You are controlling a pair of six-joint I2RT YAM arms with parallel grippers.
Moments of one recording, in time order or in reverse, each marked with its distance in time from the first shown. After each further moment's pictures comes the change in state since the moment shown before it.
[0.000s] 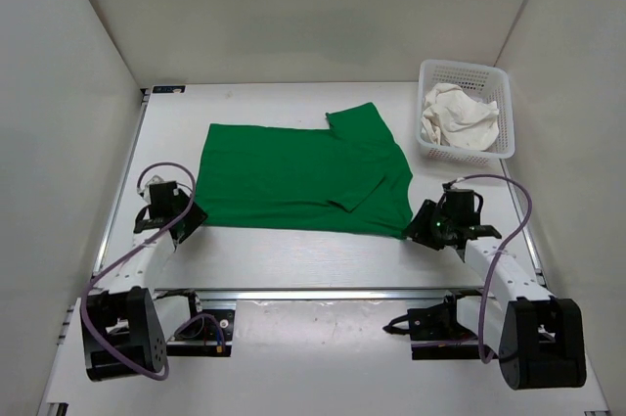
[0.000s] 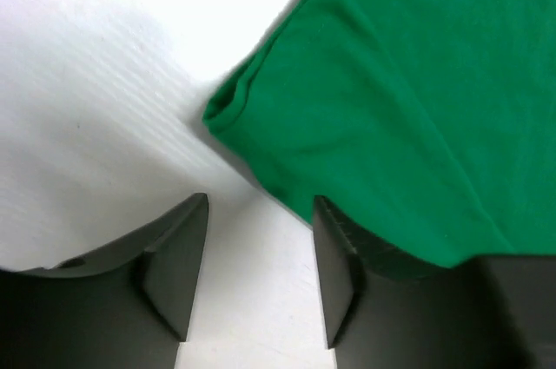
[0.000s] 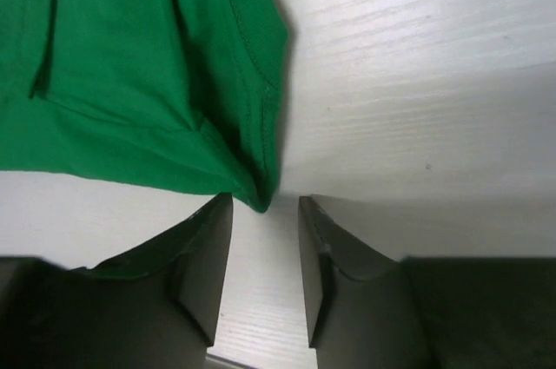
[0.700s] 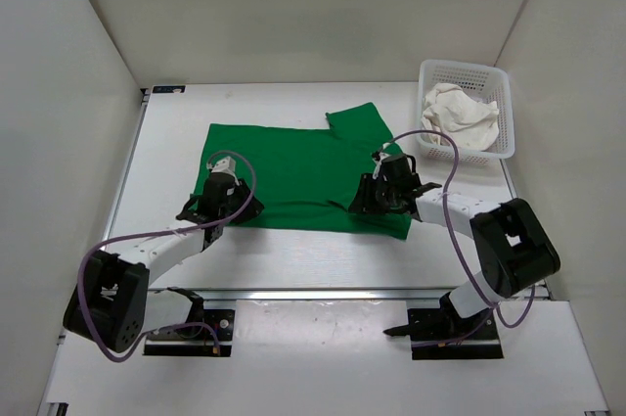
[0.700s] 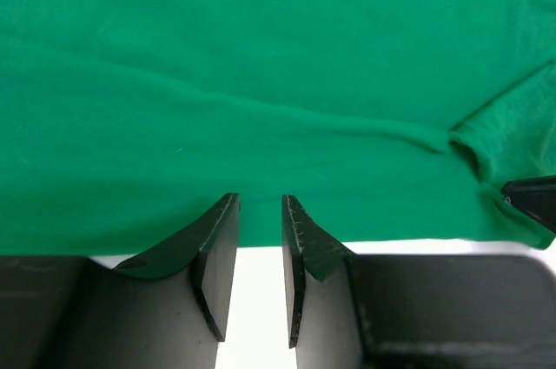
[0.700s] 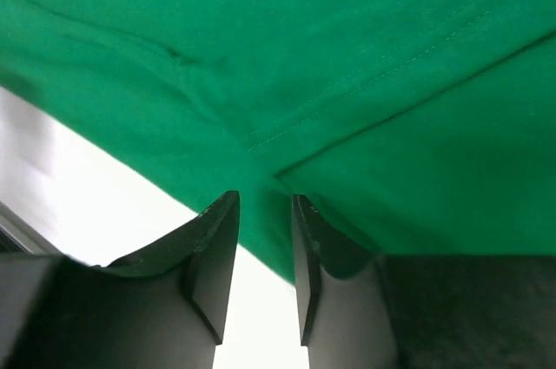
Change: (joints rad) left arm -0.530 0.159 0.061 0.298 0.066 -0.012; right arm 0.385 0.506 0.370 0.228 -0.042 -0.014
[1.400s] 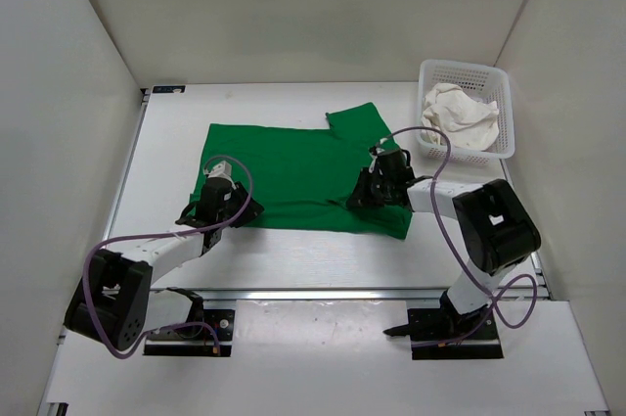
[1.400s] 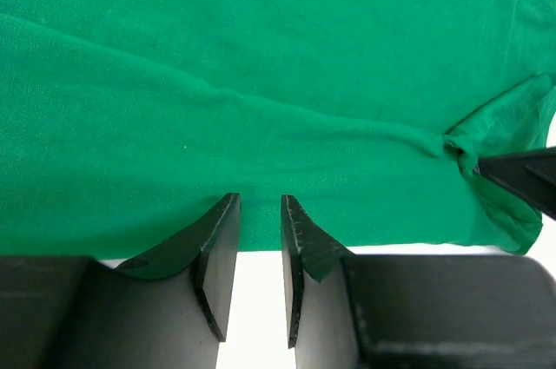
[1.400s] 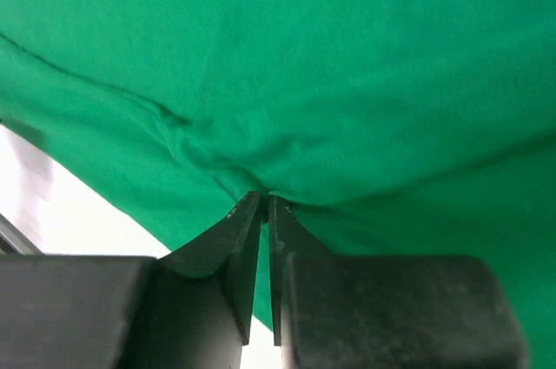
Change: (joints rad) left arm 0.035 0.016 -0.088 0.126 0.045 -0.067; right arm -0.019 0.163 0.060 0.105 -0.039 0.059
